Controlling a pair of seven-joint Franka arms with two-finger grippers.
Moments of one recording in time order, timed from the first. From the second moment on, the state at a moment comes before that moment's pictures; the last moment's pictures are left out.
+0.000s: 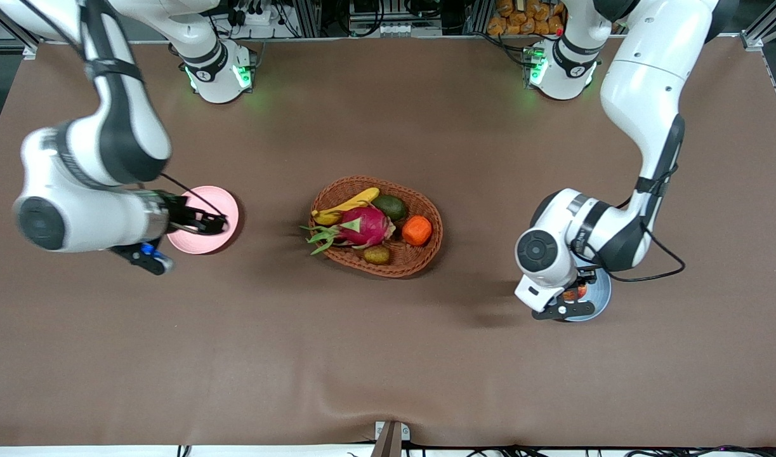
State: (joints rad) left arm -0.17 0.72 -0.22 -1.52 0.69 1.93 -0.73; right arm 0.16 0.37 0.05 -1.58 0.20 1.55 0.74
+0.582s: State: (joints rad) left arm -0.19 0.77 -0.22 -1.53 0.80 1.89 -0.79; right arm 0.25 0.41 0.05 -1.70 0.33 1.75 1.06
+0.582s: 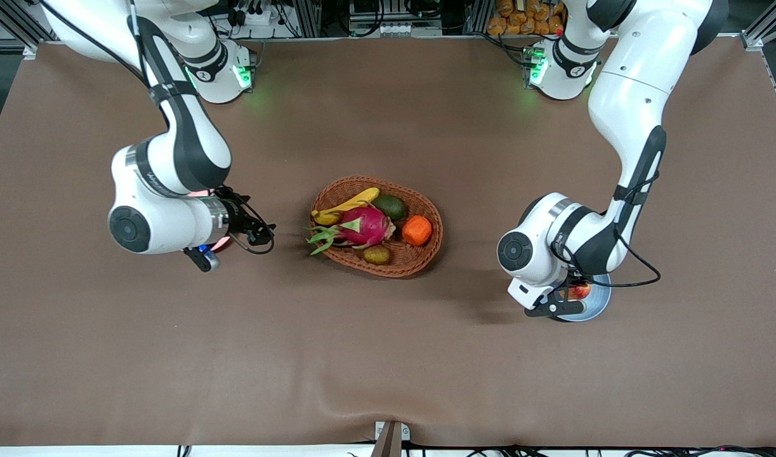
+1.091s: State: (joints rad) left arm -0.19 0.78 -0.22 -1.52 0.81 1.89 -0.82; right arm 0.35 0.45 0.05 -1.75 0.33 1.87 1.17
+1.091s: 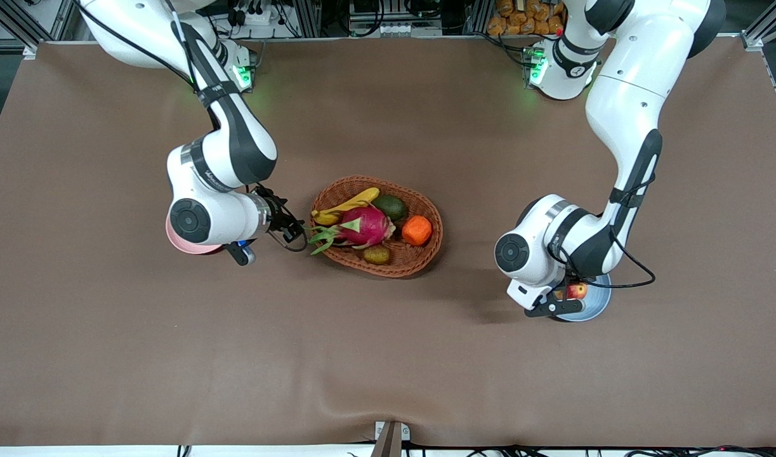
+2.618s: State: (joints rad) left arm 0.02 0.37 -0.23 -1.44 0.29 1.78 -0.36; right arm 0.44 0.48 0.05 -1.78 0.33 2.00 1.26
